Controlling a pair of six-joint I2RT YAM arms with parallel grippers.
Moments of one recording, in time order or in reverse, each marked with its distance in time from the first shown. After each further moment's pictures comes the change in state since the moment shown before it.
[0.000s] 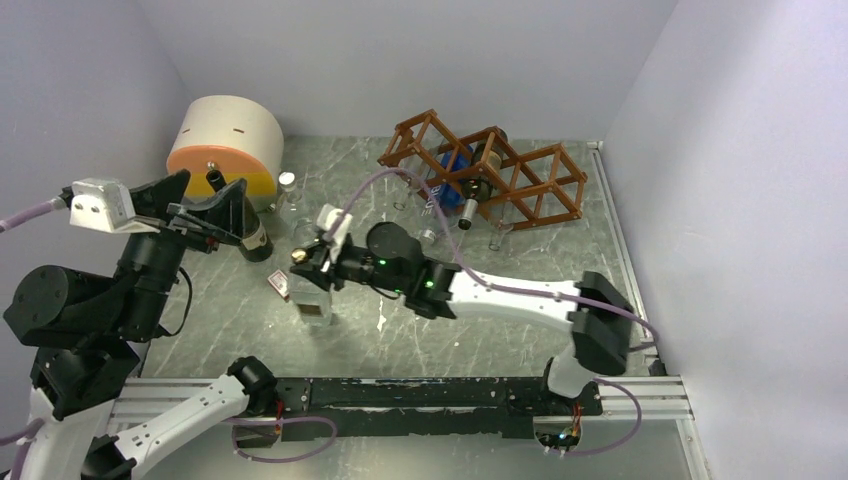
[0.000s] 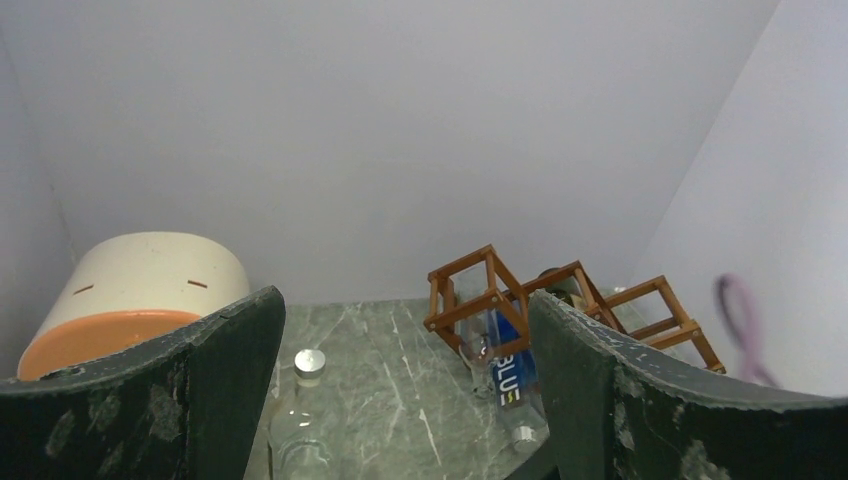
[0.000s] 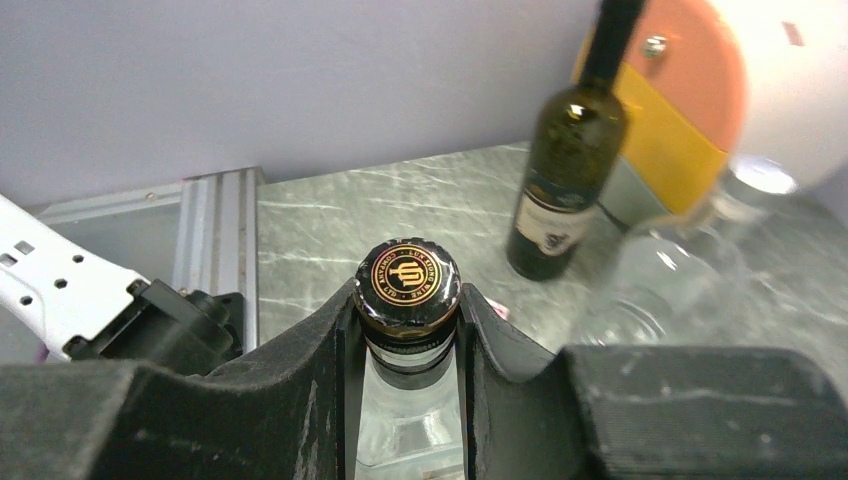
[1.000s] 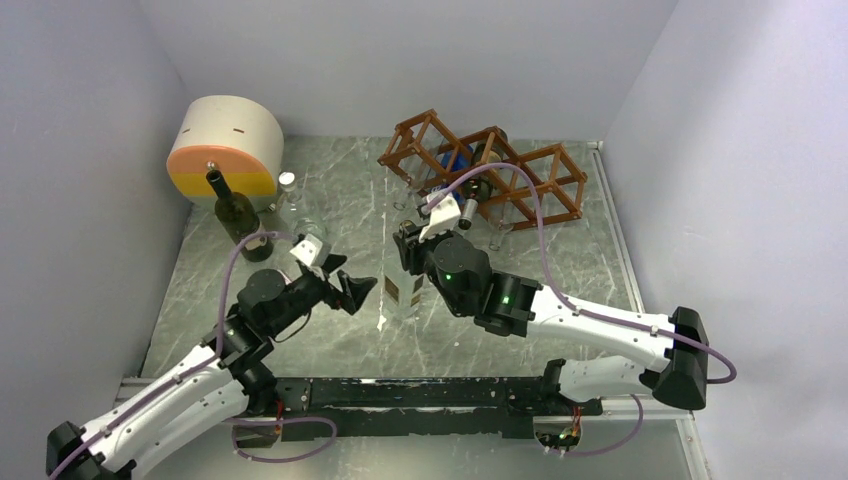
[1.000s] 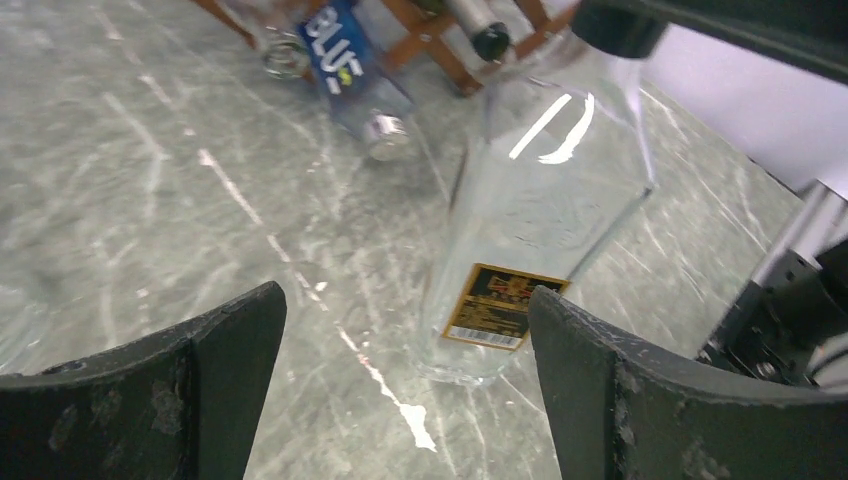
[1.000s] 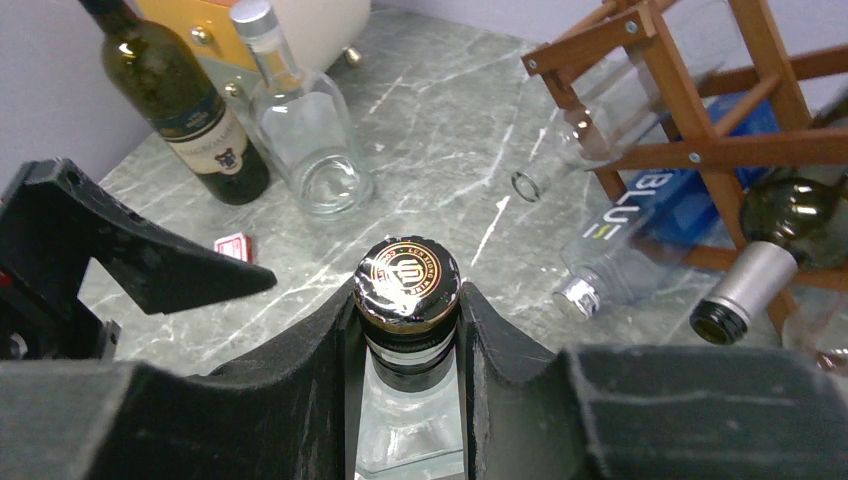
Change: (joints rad) left arm 0.000 -0.044 -0.968 0.476 0.460 -0.213; right arm -0.014 -0.484 -0.278 -0.366 0.783 0.227
